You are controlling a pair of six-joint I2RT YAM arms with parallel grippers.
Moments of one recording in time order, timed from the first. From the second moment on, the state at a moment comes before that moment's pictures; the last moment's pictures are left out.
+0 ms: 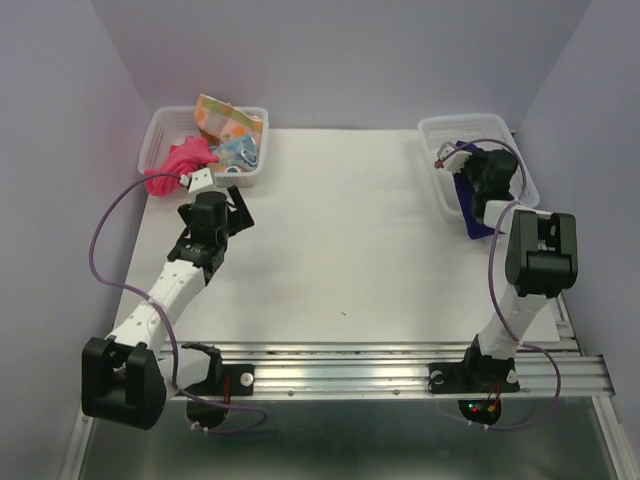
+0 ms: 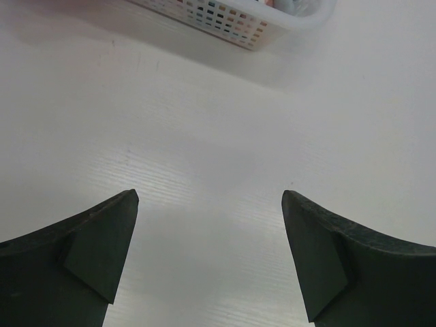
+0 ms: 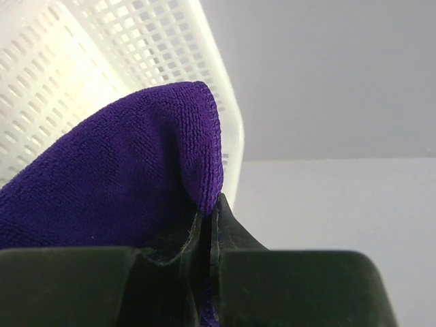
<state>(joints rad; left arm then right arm) -0.23 1.09 0.74 -0.15 -0.35 -0.43 -0.12 1.86 1.08 0.62 -0.18 -1.28</state>
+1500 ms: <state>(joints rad) -0.23 1.26 0.76 -0.15 -0.37 -0.41 -0.12 2.24 1.36 0.95 -0.11 -1.13</state>
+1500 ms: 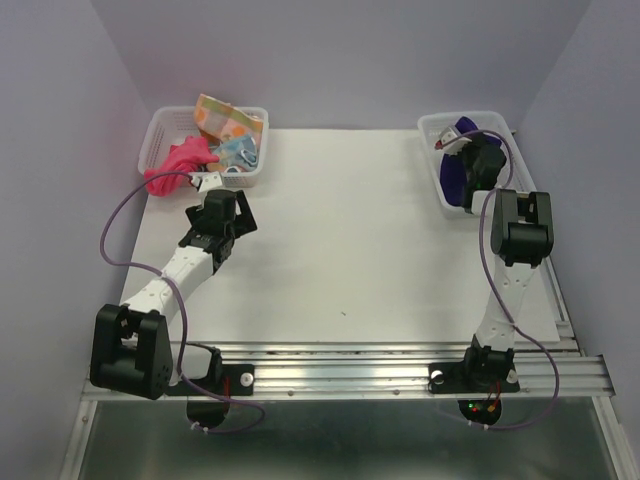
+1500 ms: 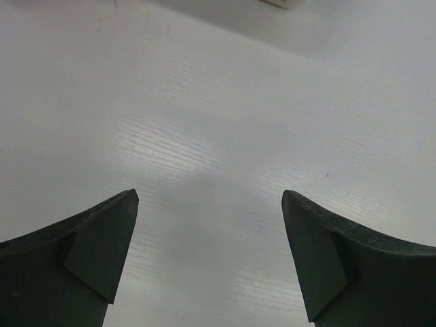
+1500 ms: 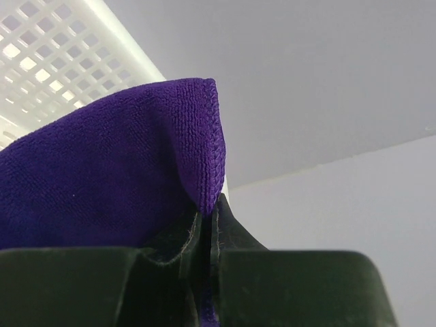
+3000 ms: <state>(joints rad) -0.23 1.14 0.79 -0.18 -0.32 -0.45 -0.08 1.73 1.59 0.04 0.12 -0.21</state>
